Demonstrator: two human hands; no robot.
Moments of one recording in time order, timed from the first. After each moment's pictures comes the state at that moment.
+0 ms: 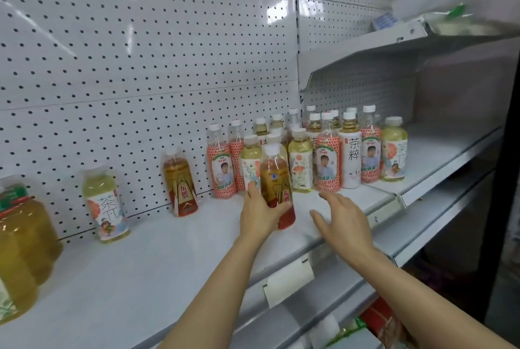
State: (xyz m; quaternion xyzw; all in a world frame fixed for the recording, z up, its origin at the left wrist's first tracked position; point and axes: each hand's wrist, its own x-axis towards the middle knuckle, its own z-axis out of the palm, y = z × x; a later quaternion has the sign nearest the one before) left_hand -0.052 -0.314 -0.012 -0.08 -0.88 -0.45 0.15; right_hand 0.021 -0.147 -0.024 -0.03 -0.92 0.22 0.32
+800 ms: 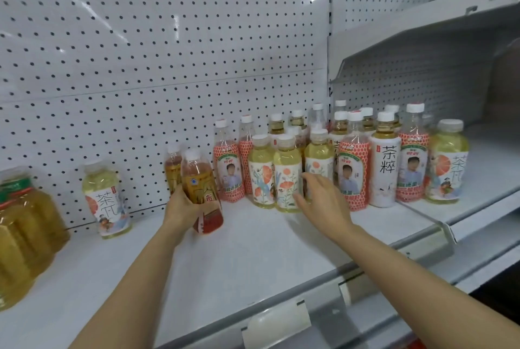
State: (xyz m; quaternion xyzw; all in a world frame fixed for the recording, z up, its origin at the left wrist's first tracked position) left_hand -0.111 -0.438 0.002 0.11 -0.83 -0.52 0.19; right_hand -0.110 -0.145 -0.005 0.12 -0.92 0.23 0.30
